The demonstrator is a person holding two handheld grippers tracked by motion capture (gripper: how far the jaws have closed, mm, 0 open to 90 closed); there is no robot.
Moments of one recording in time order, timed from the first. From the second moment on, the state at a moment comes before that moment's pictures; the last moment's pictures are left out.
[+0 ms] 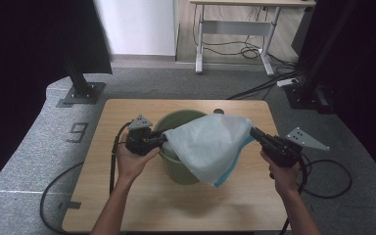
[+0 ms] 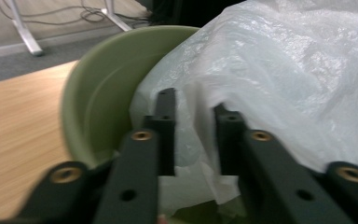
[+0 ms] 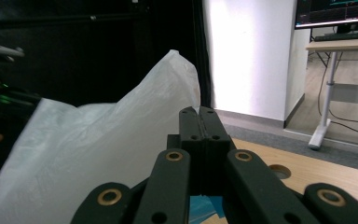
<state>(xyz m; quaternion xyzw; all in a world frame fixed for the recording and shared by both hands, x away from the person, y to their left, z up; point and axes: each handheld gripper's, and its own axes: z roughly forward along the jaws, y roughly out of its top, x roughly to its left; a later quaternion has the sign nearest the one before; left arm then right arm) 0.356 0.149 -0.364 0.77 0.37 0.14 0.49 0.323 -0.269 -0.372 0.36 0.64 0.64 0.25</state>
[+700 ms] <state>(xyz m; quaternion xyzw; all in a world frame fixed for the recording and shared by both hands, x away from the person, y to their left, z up) 0.309 0.160 -0.337 0.79 0.29 0.11 0.53 0.326 -0.271 -0.380 0.38 0.65 0.61 0.25</state>
